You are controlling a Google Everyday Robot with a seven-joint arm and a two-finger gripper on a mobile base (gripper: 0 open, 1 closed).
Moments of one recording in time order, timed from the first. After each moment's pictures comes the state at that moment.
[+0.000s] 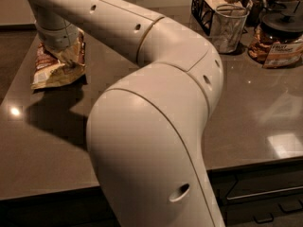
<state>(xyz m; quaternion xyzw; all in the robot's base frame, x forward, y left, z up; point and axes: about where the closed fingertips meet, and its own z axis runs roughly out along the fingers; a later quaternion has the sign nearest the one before) 0.676 0.230 0.882 -0.41 0.90 0.01 0.16</state>
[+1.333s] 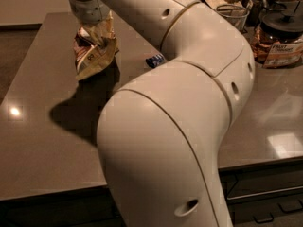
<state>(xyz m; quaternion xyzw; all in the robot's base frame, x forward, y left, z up) 0.694 0.119 0.942 -0.33 0.93 -0.06 0.16</state>
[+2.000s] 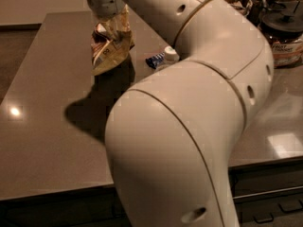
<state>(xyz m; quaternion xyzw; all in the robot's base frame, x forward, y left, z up) 0.698 0.070 0.958 -0.29 0.94 -0.08 0.16</state>
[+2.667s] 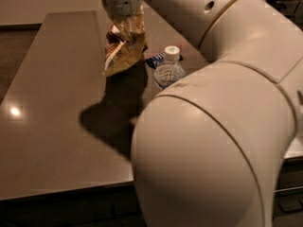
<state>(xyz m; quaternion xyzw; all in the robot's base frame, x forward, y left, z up) 0.680 0.031 0.961 -0.25 0.95 -0.09 0.15</state>
